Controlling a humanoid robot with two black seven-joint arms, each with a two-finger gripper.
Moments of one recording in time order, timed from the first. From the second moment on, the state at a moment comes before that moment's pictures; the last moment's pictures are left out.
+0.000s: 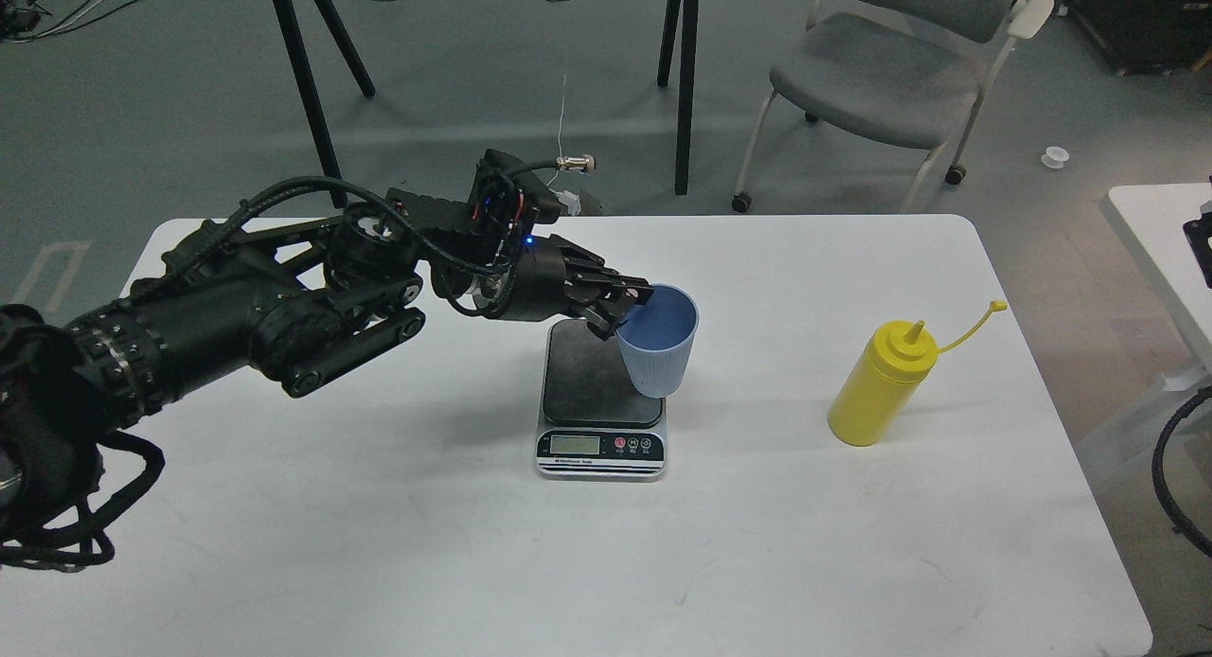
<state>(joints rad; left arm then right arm) -1.12 0.19 -0.18 -0.87 1.90 -0.25 -0.46 0.33 -0.66 1.27 0.80 0.28 0.49 0.19</state>
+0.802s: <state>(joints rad) -1.11 0.19 -0.13 -0.76 1.89 -0.24 -0.46 0.32 -0.66 1.28 0.82 0.28 0.49 0.19</state>
